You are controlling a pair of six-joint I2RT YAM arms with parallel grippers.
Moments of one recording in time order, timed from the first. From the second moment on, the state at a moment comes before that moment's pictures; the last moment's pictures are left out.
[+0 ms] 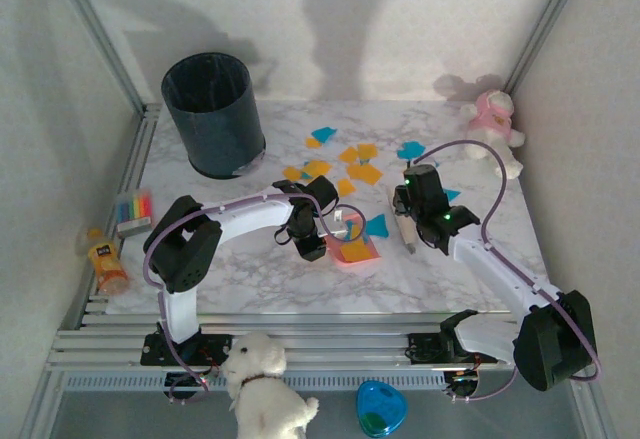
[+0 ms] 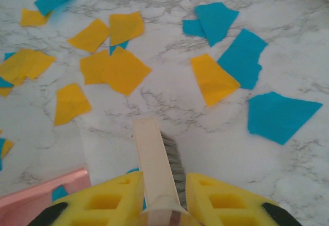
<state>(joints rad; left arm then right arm) -0.77 1.89 1.31 -0.85 0.18 0.33 0.47 1.17 0.81 -0.37 0.28 0.34</state>
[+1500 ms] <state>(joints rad) -0.77 1.89 1.32 -0.85 0.18 0.31 0.54 1.16 0.81 -0.37 0.06 0.43</state>
